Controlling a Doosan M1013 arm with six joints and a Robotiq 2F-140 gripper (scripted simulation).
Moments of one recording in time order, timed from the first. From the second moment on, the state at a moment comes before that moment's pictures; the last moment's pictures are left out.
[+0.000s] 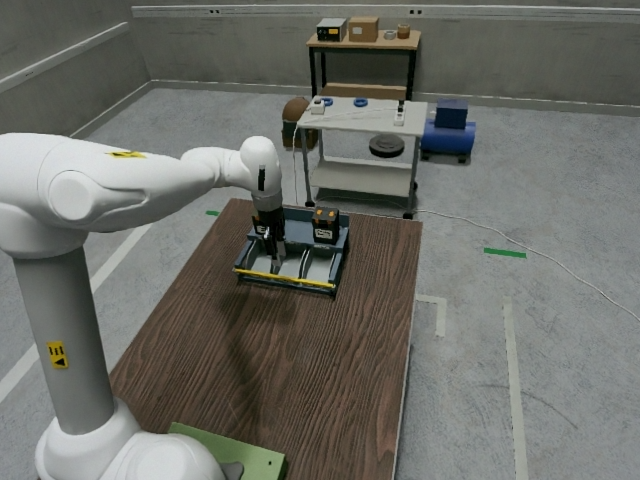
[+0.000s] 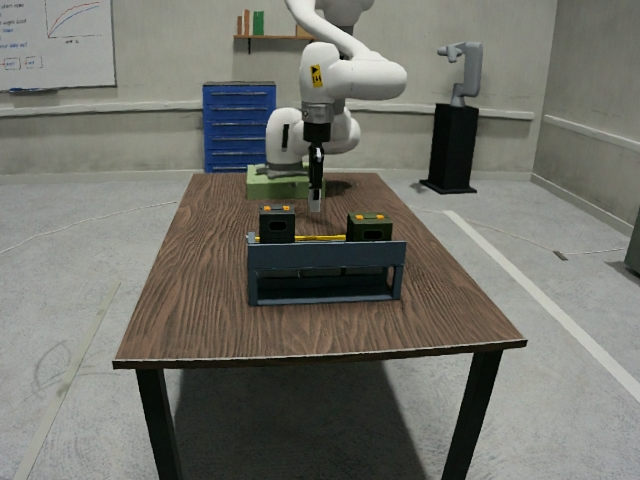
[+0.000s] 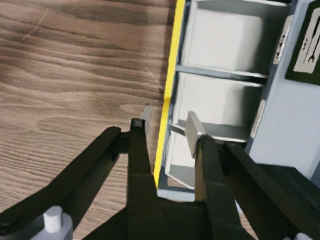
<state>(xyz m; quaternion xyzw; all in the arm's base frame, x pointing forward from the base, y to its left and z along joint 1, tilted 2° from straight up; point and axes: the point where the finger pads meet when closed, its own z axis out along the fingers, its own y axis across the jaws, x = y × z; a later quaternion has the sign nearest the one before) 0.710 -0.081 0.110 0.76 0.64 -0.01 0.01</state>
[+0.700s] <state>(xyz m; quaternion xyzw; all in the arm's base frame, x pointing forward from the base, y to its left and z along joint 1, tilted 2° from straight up) 0.710 -0.081 0.102 0.76 0.65 -0.01 0.01</state>
